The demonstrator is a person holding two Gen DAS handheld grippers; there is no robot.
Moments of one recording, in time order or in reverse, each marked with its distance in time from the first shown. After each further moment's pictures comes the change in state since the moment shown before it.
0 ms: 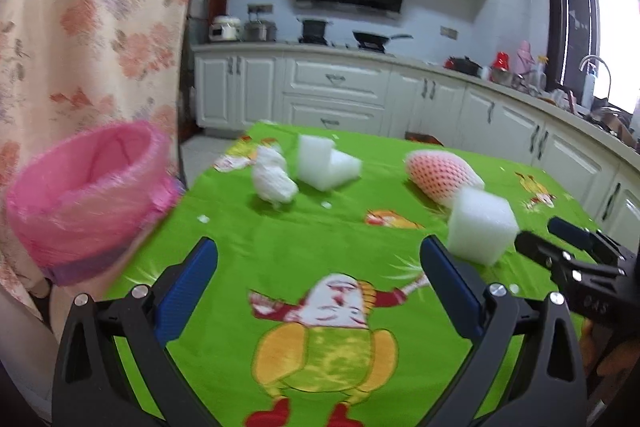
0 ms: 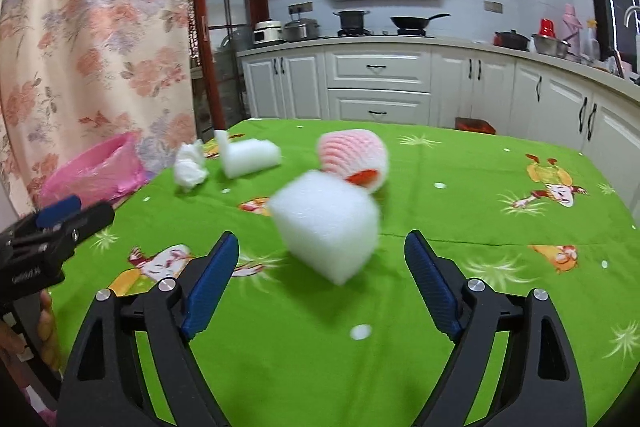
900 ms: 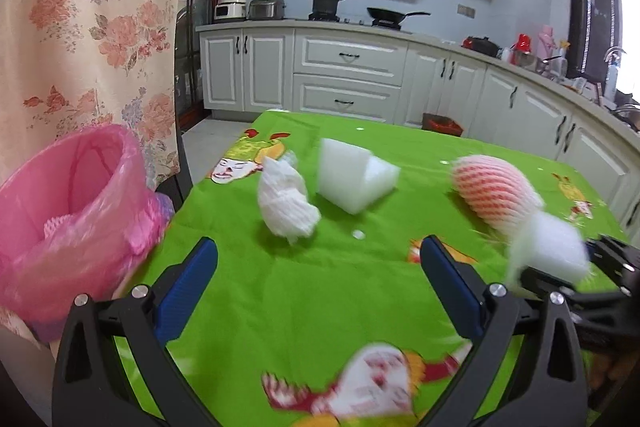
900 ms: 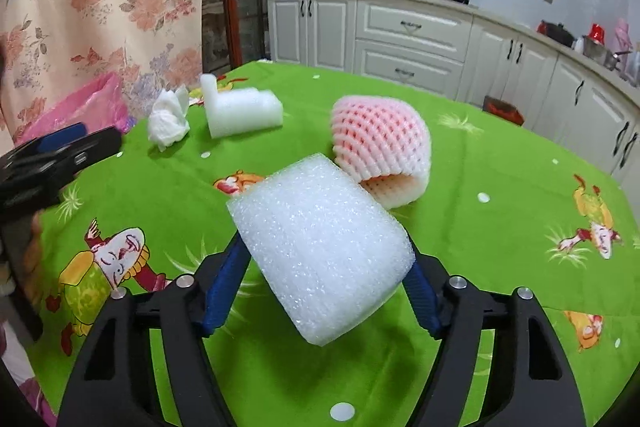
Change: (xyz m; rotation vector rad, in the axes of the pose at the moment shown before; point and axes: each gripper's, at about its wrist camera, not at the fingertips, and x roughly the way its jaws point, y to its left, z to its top) left arm 0.094 0.026 0.047 0.007 0.087 0.072; right arm 0.084 0.007 0.025 -0.156 0.203 0.042
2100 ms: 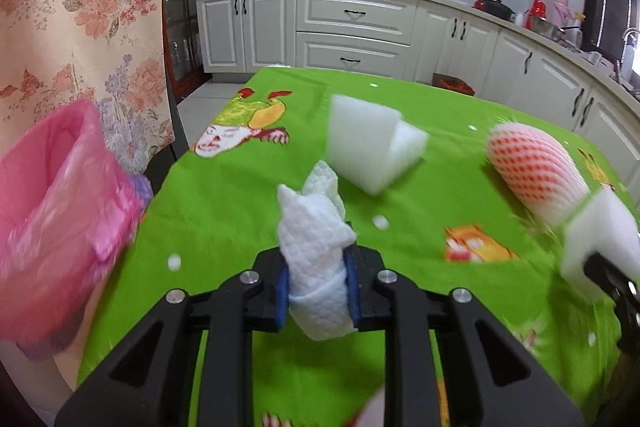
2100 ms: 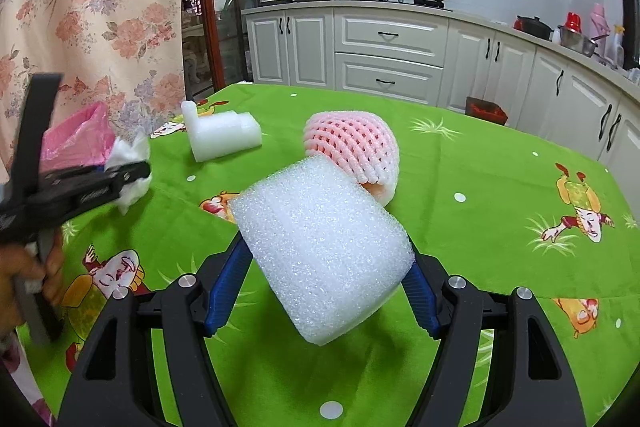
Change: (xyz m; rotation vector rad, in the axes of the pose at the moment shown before) left arm 0.046 -0.002 -0.004 0.017 0.144 0.005; right arm -0.012 -0.015 -0.002 0.080 -0.057 -0.036
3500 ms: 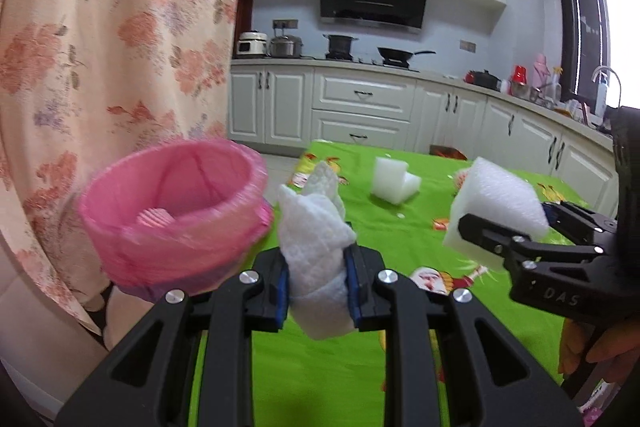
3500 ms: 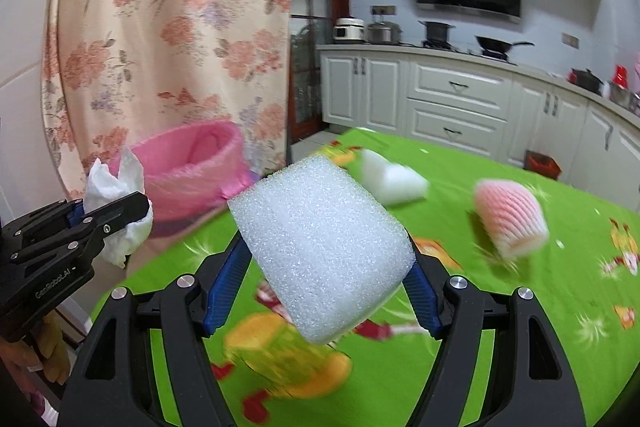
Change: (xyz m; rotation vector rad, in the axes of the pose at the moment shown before) left arm -0.196 0.083 -0.078 -0.030 -0.307 0.016; right arm -0.062 0.165 0.009 -0.125 -0.147 0.193
